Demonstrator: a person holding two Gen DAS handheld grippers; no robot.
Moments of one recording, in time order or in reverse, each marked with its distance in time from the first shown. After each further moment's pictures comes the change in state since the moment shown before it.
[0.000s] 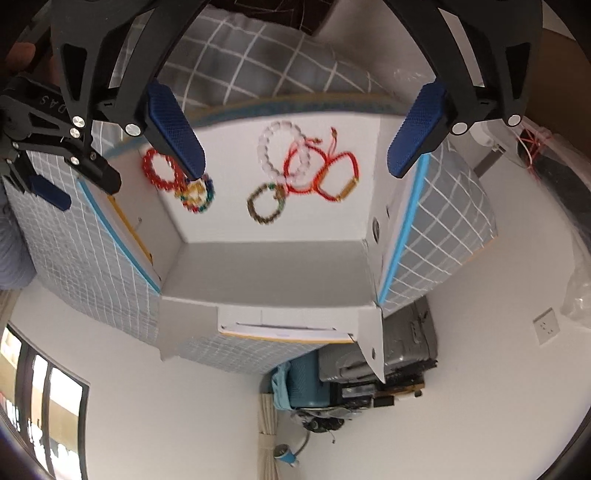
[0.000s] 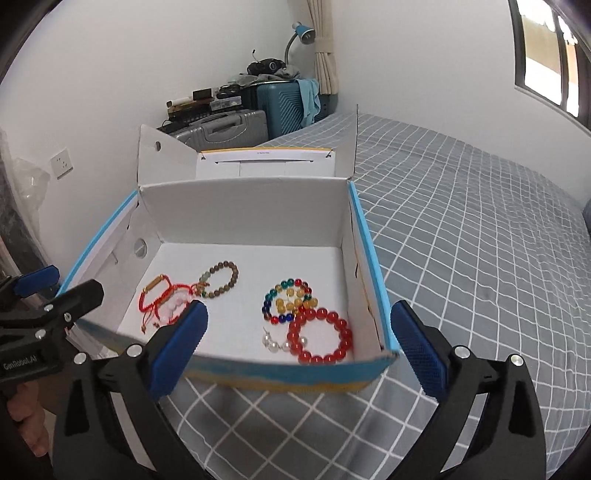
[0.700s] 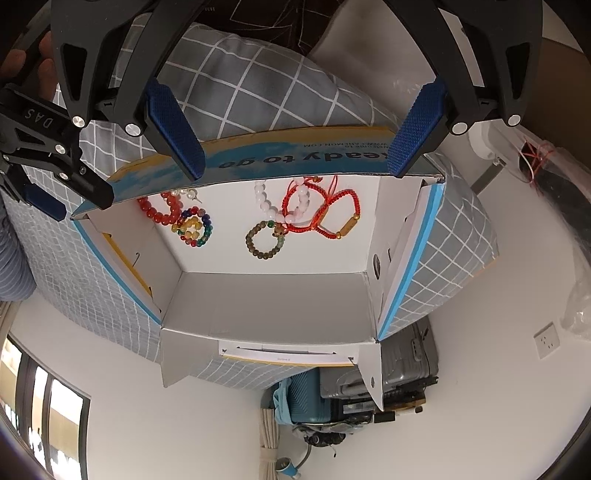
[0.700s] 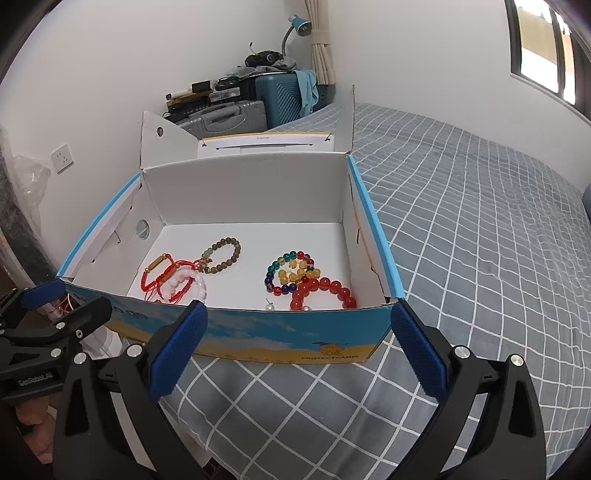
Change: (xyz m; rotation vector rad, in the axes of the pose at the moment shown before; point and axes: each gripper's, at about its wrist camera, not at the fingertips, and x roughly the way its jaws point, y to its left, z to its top) left arm 0.002 0.001 -0.034 0.000 0.041 0.001; right arm -0.002 0.001 -0.026 0.025 0.030 0.008
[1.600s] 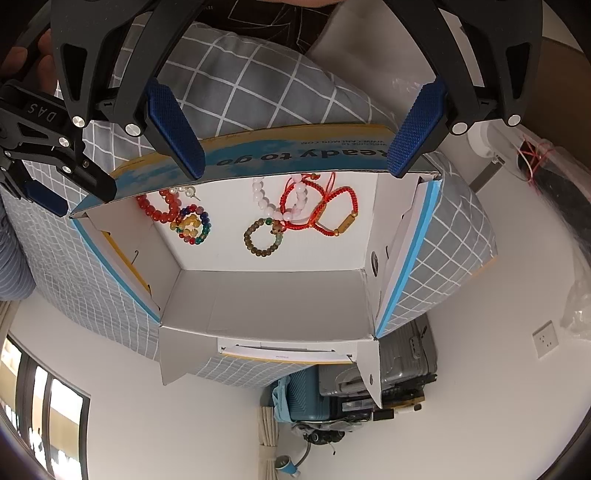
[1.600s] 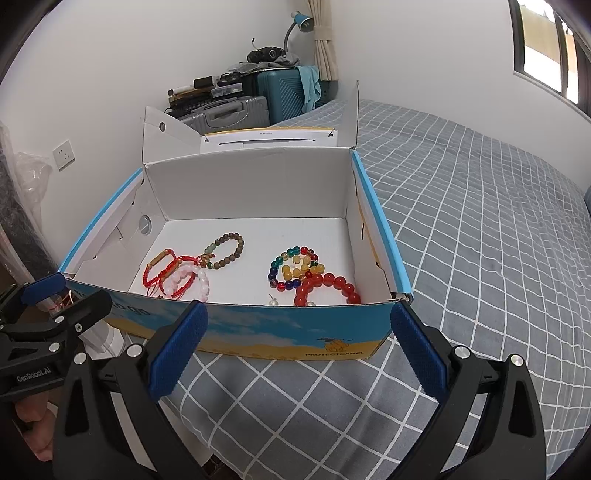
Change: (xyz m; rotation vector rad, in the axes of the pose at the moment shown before) left arm -0.001 0.002 0.001 0.001 -0.012 0.006; right arm 0.002 0.003 -0.002 -0.003 0.015 0.005
